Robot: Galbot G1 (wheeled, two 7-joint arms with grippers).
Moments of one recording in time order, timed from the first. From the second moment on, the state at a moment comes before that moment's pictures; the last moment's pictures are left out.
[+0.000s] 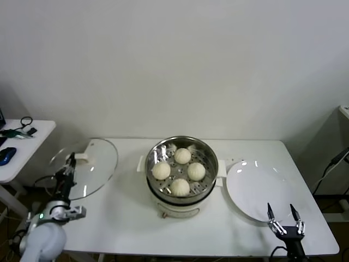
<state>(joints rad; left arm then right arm) 1.38 -1.10 -0.66 -1.86 1.04 0.15 -0.10 -1.66 1.24 0.69 1.65 0.48 0.49 -0.15</state>
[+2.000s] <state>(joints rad) 1.06 -1.55 0.15 -1.80 1.67 0.69 0.21 -1.62 1.27 0.66 1.61 0.46 0.50 -0.12</state>
